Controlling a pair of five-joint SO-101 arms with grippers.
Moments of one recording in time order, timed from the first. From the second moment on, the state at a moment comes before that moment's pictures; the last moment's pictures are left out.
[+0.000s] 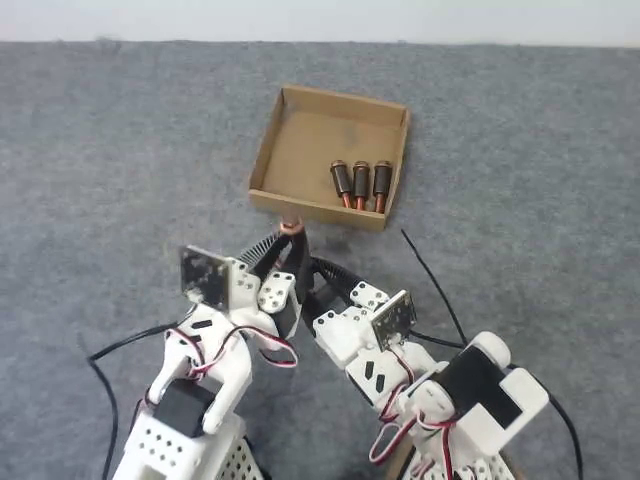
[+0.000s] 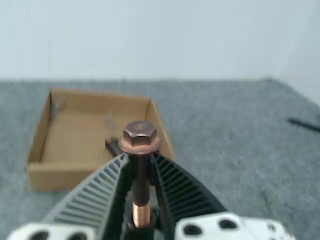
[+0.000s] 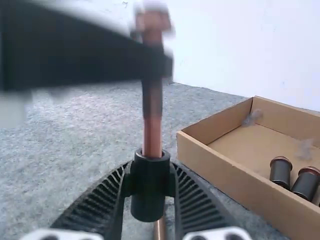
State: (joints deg) left arm 20.6 -98.6 91.4 34.5 17.8; right arm -44.3 3.0 94.9 -86.2 -4.0
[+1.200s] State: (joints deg) left arm 21.8 -98.7 97.3 37.1 12.0; right arm -43.1 3.0 94.9 -86.2 -3.9
